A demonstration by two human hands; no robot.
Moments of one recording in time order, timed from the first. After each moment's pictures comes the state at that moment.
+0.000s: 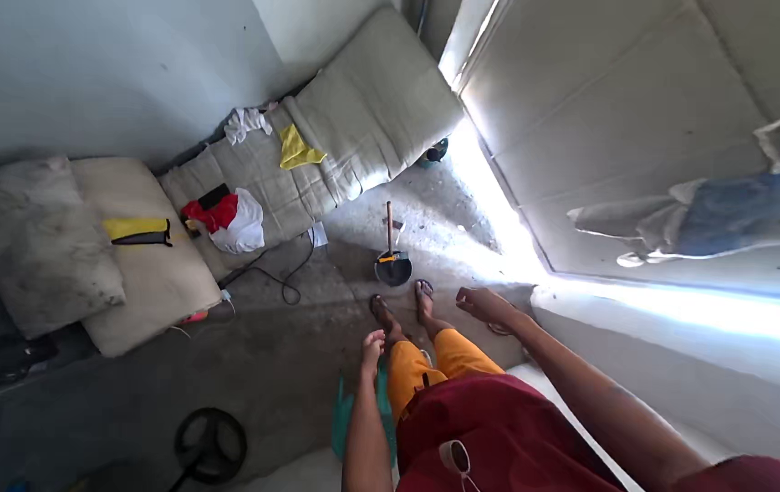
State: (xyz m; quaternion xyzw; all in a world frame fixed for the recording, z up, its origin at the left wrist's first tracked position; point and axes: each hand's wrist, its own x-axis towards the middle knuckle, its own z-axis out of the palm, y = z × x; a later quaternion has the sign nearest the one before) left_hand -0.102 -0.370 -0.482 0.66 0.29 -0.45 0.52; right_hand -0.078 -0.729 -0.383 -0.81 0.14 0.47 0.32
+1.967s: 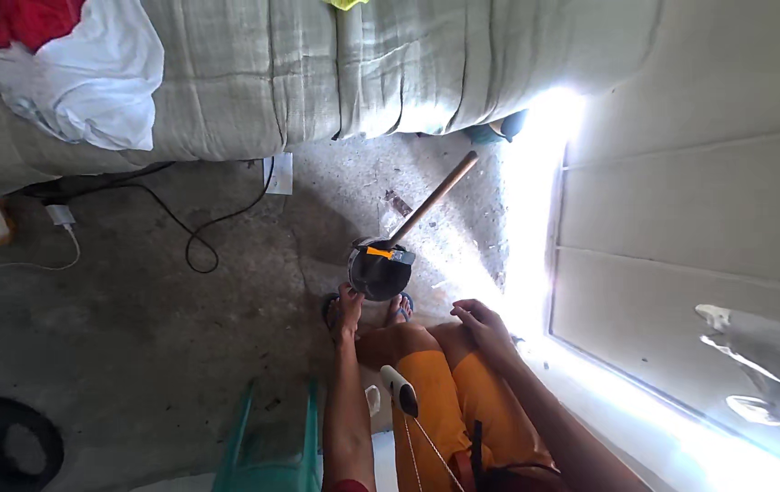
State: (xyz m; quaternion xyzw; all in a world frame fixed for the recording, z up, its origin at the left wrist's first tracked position) left_hand -0.017 -0.435 -0.927 0.60 0.35 -0.31 0.65; right_hand -0.025 -0.711 -0.706 -0.78 0.30 0.27 0.48
